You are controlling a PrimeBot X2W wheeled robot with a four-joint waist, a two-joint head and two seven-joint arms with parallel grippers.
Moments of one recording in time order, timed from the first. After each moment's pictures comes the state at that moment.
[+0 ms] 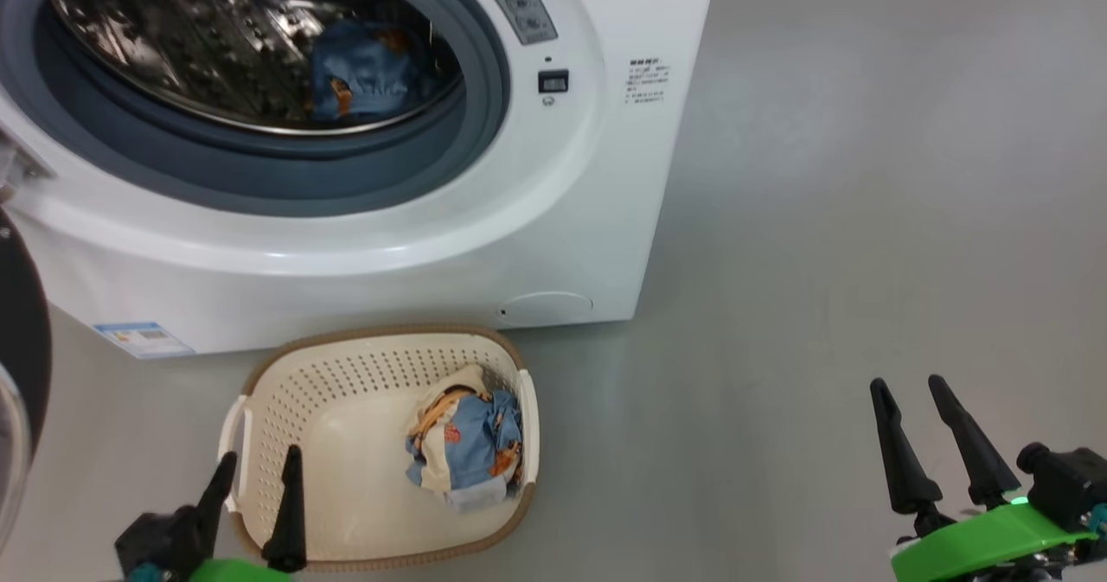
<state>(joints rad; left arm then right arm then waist) -0.05 0.05 0.03 0.35 -0.23 -0.13 -0.26 -0.02 -0.19 0.02 0.17 0.44 0.13 -0.26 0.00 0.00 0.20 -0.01</state>
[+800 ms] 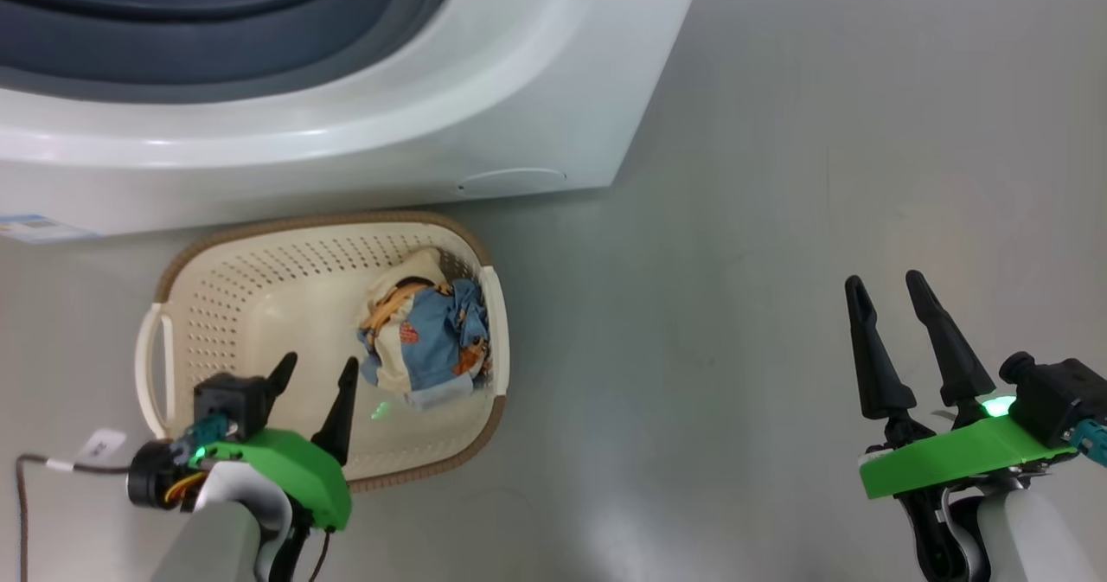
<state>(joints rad) -0.45 0.11 -0.24 0.75 -0.29 -0.13 -0.26 -0.19 -0.14 0.02 0.14 0.41 0.13 -0.26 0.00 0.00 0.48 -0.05</state>
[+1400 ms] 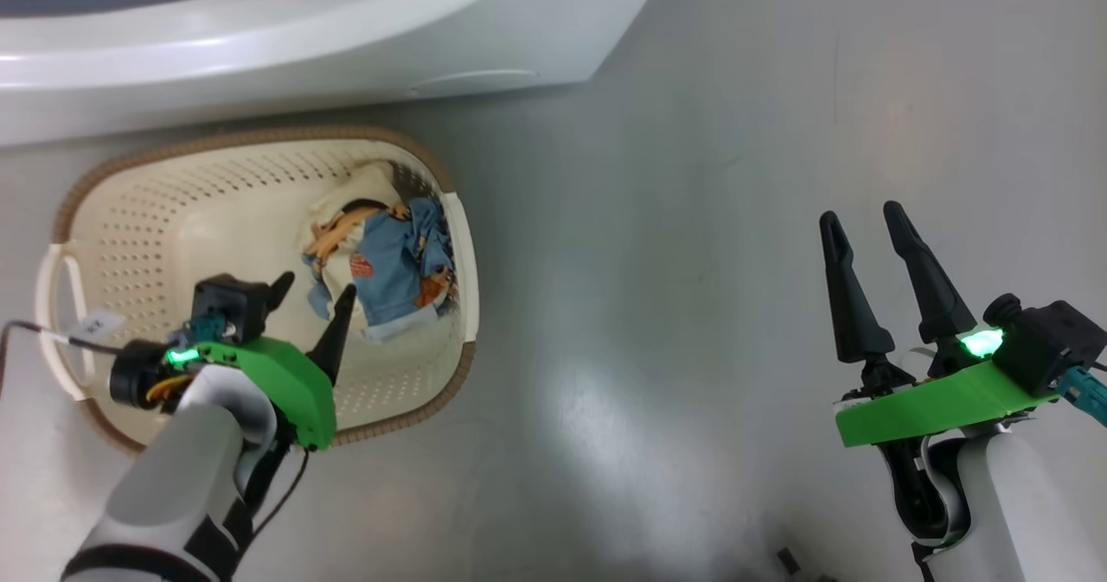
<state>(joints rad) -0.72 0.20 -0.56 0.94 -0.48 -0.13 -0.26 -0.30 -0.12 0.06 0.12 0.40 0.13 -0.26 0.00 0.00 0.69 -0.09</state>
